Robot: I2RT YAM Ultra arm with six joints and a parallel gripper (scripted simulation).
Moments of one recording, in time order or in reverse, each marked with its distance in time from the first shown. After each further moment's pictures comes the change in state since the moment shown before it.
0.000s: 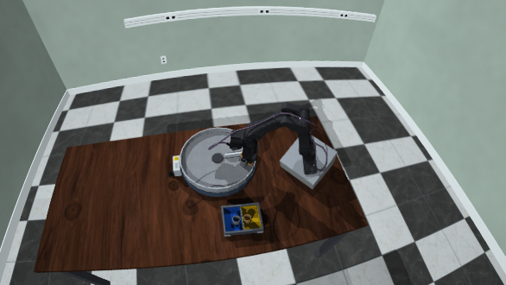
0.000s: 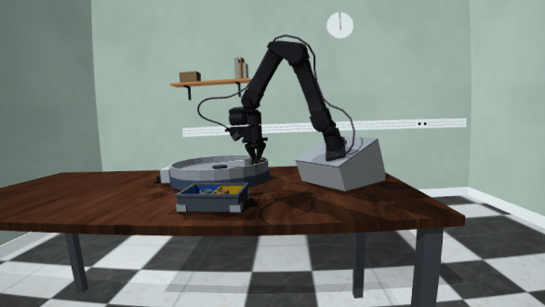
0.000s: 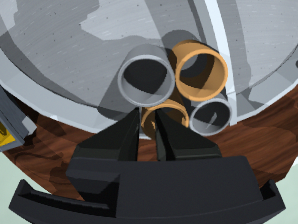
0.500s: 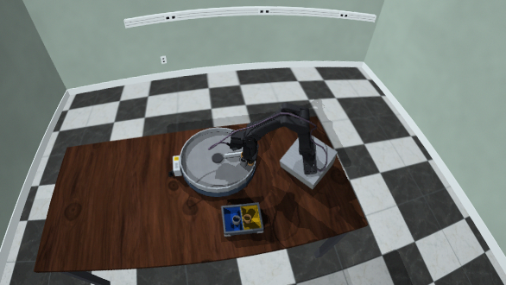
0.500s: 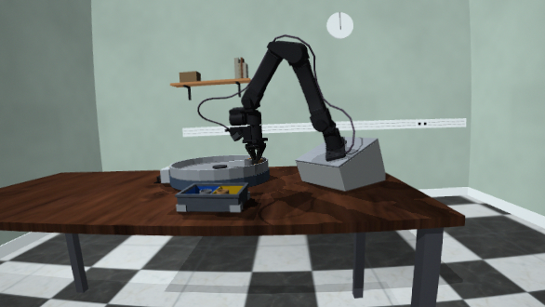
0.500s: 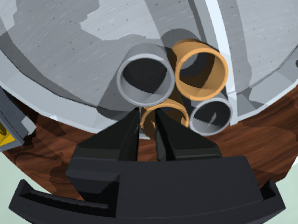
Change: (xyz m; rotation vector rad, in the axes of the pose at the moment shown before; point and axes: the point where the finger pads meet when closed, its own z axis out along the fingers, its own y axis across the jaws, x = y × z) arm 0.001 0.000 0.001 0.000 0.002 0.001
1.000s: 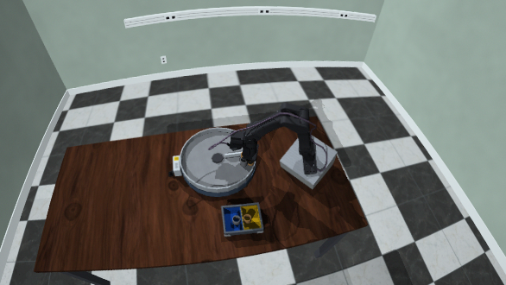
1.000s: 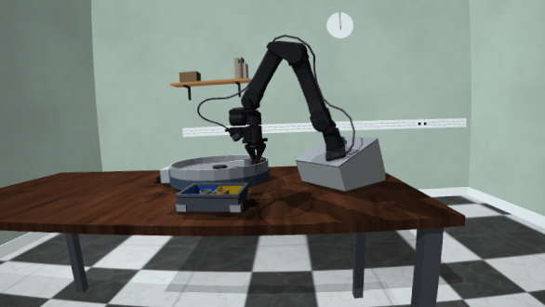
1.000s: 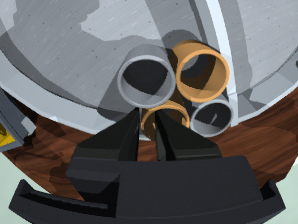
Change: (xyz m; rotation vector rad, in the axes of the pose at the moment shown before) arm -0.001 0.000 0.001 0.000 -0.001 -0.002
